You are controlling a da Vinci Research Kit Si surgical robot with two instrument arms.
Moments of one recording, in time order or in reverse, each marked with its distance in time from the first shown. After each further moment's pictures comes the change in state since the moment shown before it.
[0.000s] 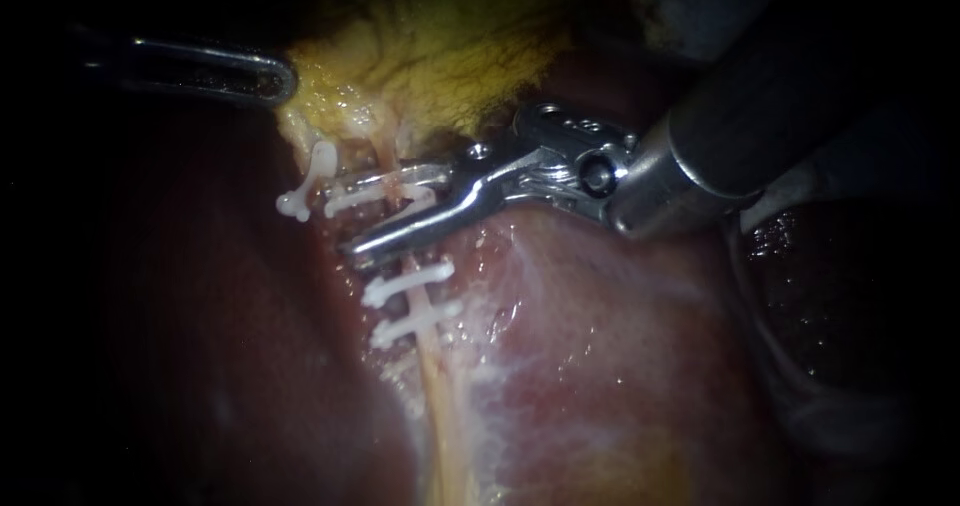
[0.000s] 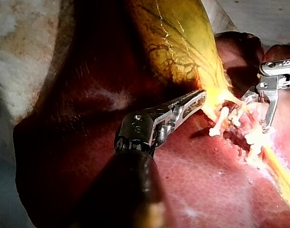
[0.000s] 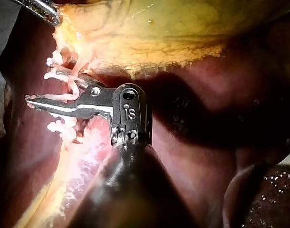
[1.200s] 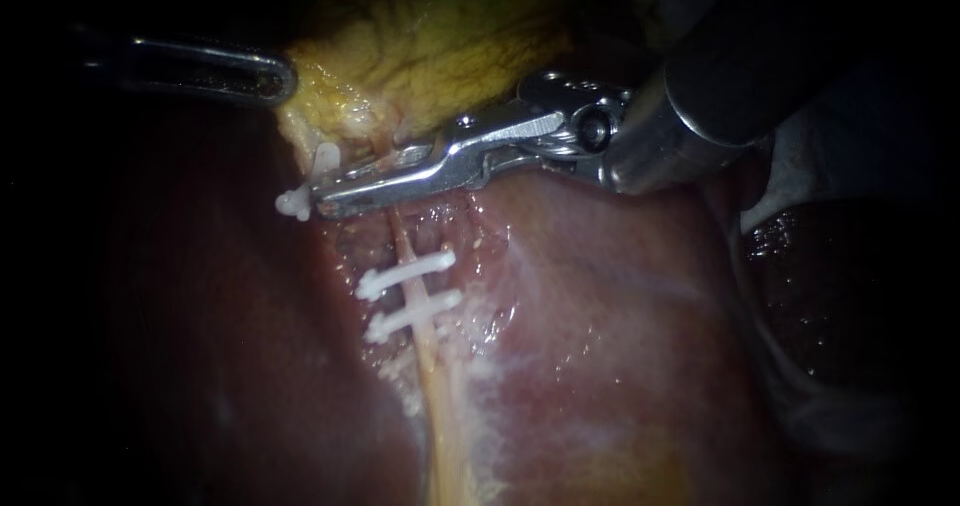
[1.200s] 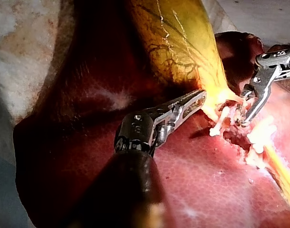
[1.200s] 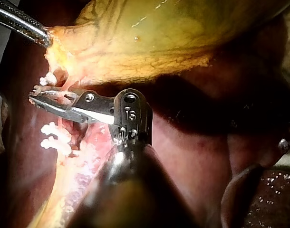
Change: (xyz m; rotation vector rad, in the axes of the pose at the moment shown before) right arm 0.000 0.001 -0.001 -0.041 -0.019 0.177; left arm 0.000 0.000 0.000 0.000 0.000 0.000
